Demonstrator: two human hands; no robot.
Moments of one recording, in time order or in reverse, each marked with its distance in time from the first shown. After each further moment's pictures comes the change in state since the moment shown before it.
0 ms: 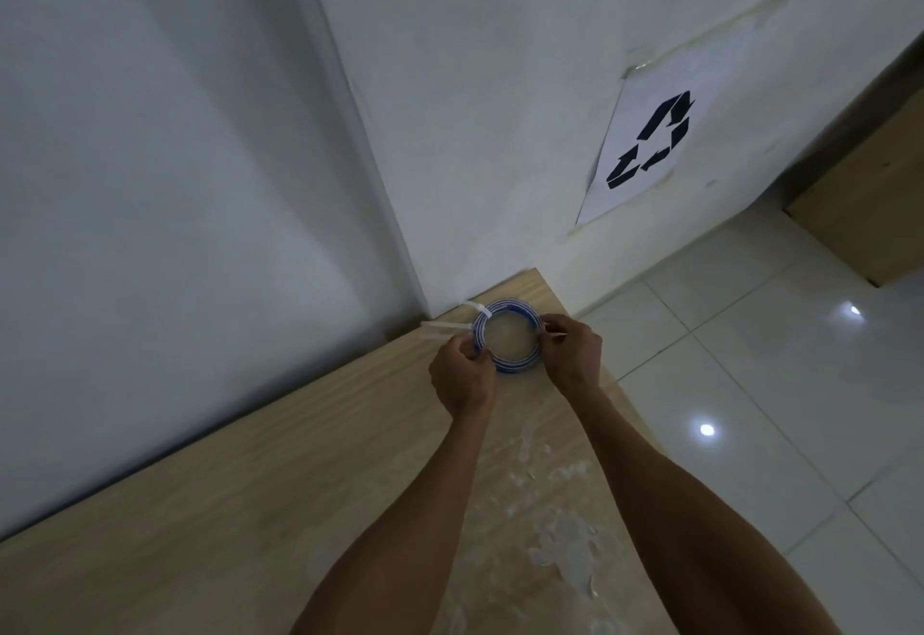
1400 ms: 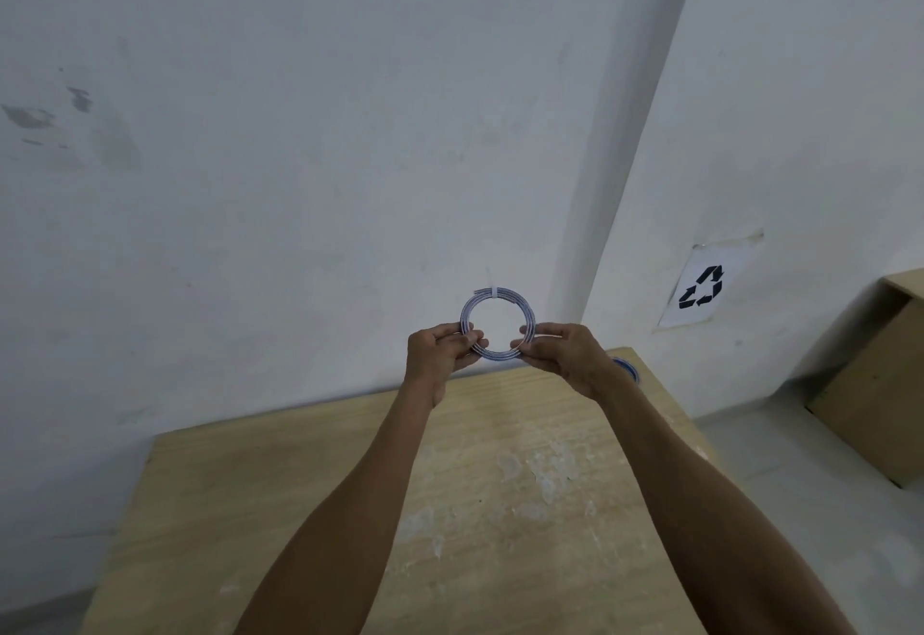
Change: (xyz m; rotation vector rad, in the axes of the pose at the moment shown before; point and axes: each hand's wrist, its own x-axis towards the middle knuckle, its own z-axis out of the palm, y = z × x) left_hand -0.165 -0.105 -0.514 -0.950 -0.311 0.203; right_hand -0.426 -0.298 -0.051 0.611 -0.665 -0.176
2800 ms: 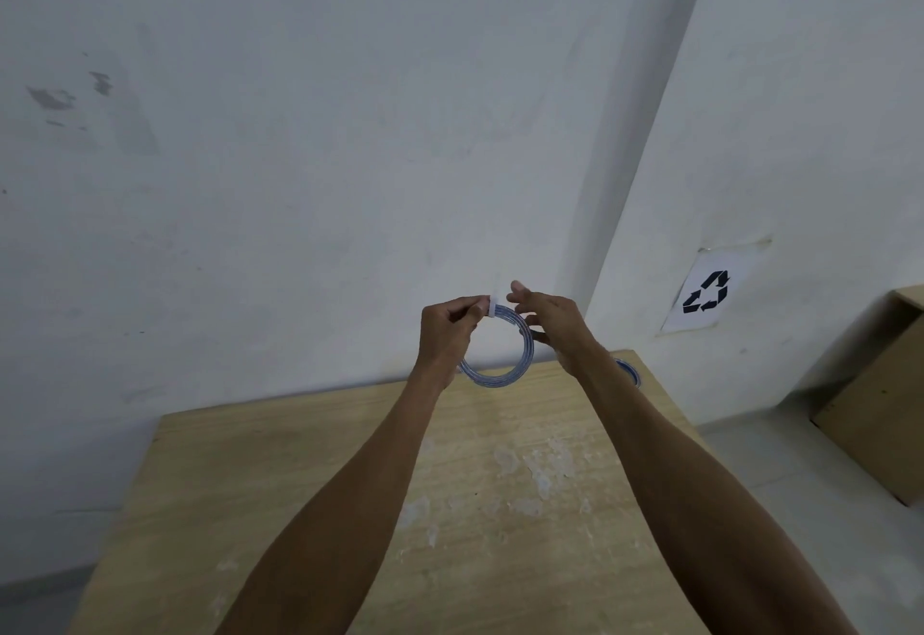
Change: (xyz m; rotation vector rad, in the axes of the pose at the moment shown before) left_hand -0.008 0.014 0.022 0.206 0.079 0.245; right_hand 0.000 -0.029 0.031 -0.217 0.088 -0.100
